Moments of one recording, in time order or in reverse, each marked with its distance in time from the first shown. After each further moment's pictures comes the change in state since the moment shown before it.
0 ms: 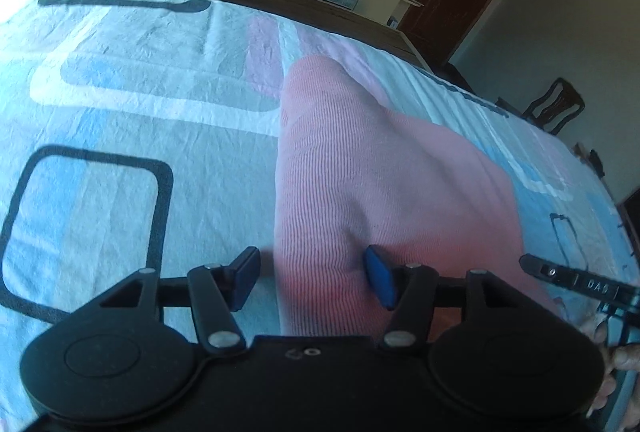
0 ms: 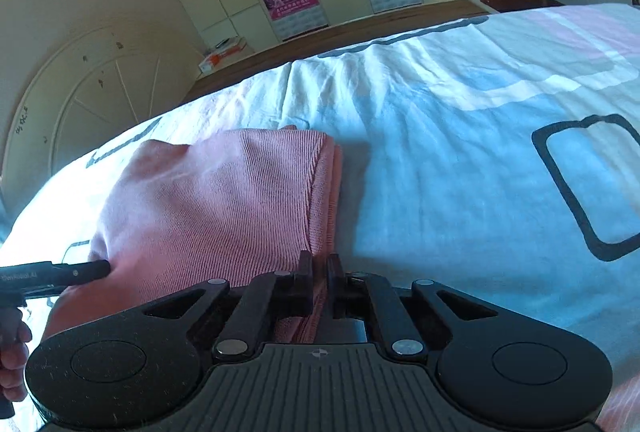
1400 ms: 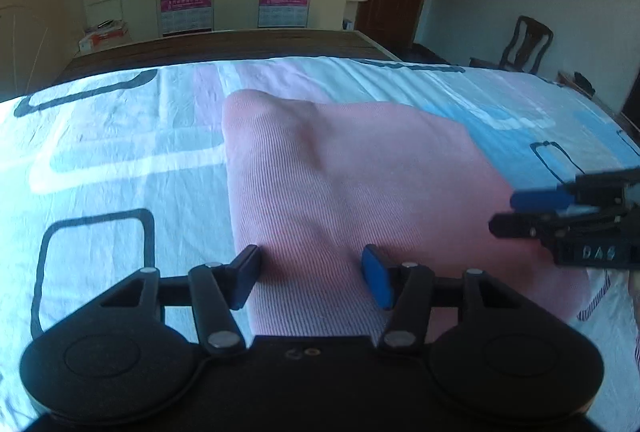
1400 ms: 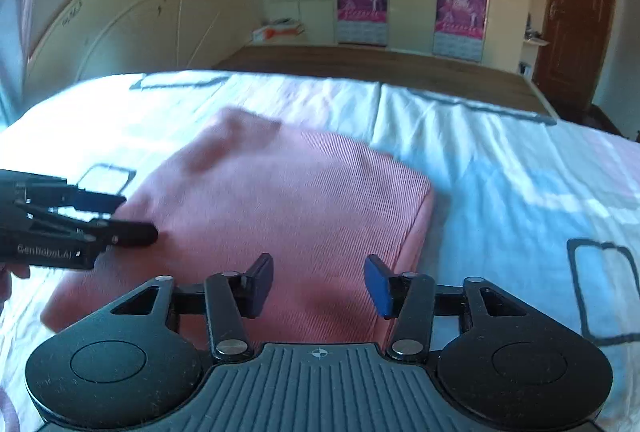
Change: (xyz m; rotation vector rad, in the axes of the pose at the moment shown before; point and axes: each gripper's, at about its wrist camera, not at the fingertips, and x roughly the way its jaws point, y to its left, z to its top) left arm -0.029 -0.044 -0.028 0.233 -0.077 0.028; right arm -0.015 0.095 -0.016 -0.414 0.029 -0.068
